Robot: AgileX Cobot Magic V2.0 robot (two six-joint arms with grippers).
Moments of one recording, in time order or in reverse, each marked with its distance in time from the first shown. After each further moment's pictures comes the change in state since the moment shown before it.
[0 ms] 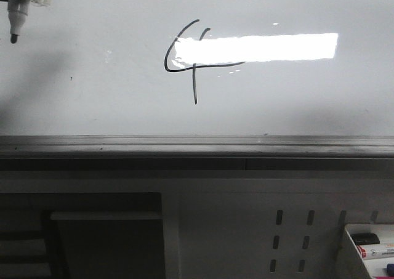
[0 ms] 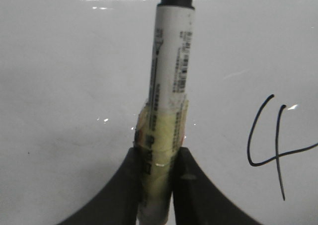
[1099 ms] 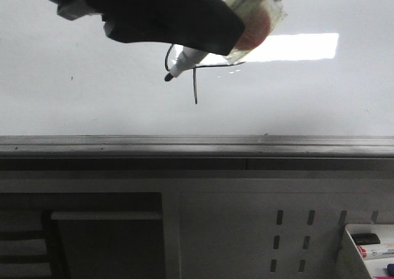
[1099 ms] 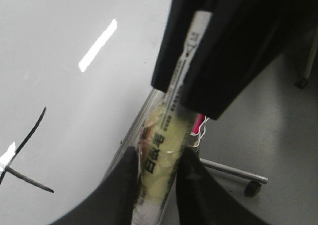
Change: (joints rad) left arm -0.002 0.195 -0.214 0.230 0.787 0.340; right arm 0.169 0.203 -0.066 -0.081 0.103 -0.002
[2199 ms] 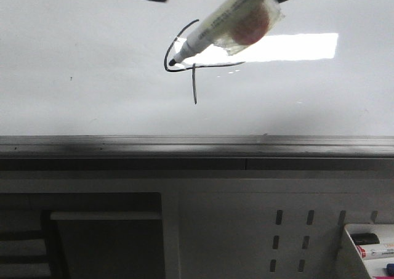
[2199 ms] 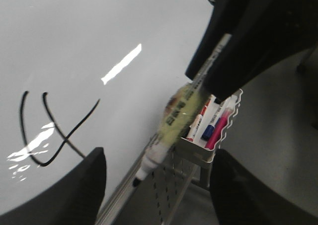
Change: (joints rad) left arm 0.065 -0.180 0.088 -0.050 -0.013 -0.045; right arm 0.002 0.000 0.009 -0.023 -0.065 -0.005
